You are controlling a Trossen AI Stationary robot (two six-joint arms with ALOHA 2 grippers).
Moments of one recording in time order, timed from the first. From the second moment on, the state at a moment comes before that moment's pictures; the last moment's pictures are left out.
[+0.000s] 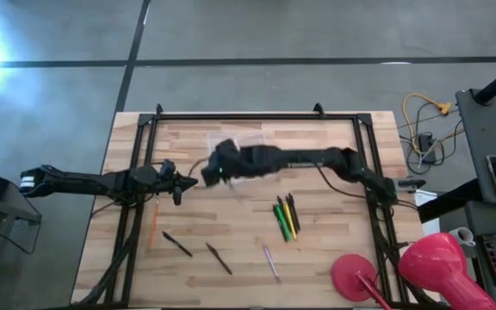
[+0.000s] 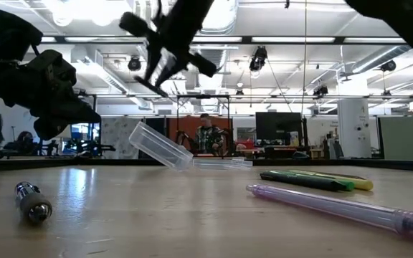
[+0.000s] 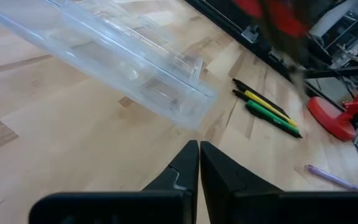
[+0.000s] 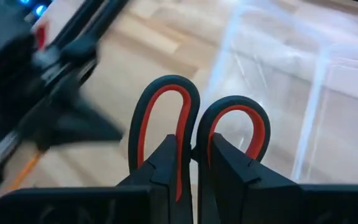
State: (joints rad) left arm 0.06 0.45 0.01 0.04 -0.18 -0.61; right arm -0.02 2.28 2.22 -0.85 0.37 0.95
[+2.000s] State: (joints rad) left arm 0.06 0.45 0.01 0.04 -0.18 -0.61; right arm -0.21 2.47 2.26 -0.67 0.10 0.64
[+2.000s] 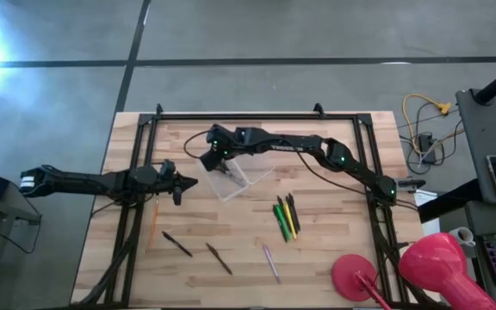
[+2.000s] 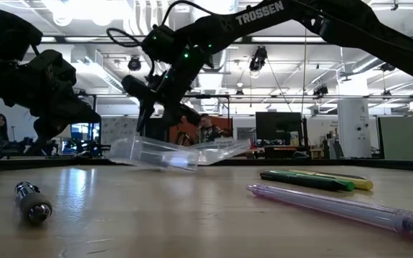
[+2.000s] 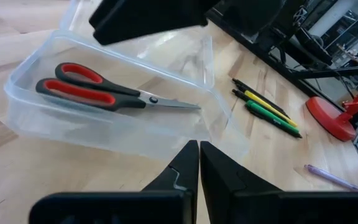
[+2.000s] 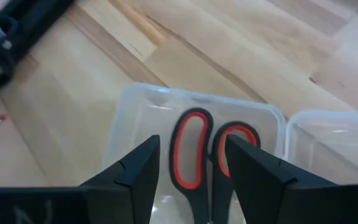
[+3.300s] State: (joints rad) left arm -0.20 0.50 0.48 -0.68 -0.06 -0.46; right arm -0.21 2.47 2.30 -0.49 0.10 0.70
